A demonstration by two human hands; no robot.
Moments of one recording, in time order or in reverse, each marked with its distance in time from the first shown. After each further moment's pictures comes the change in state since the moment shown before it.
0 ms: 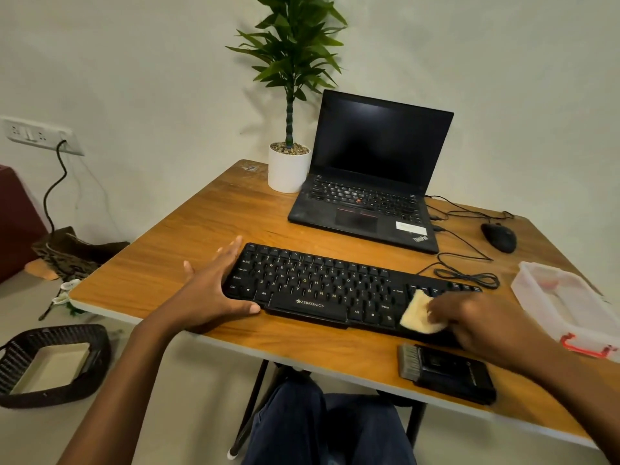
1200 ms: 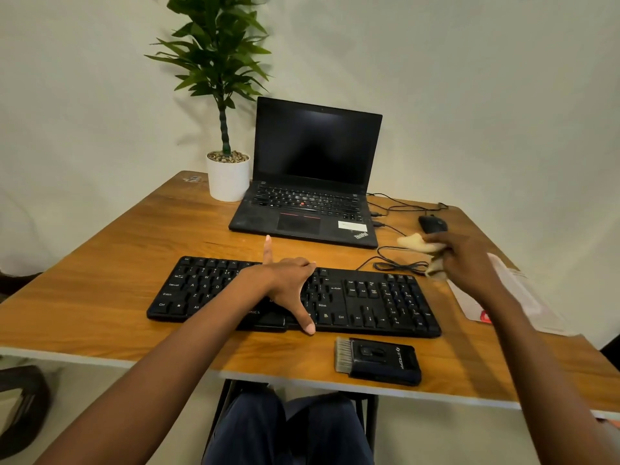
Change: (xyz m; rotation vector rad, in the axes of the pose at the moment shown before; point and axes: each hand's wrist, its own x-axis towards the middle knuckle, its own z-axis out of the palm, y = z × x) left_hand 0.088 0.159 0.087 0.734 -0.539 0.268; right_hand 0.002 0.098 0.003 0.576 0.413 0.550
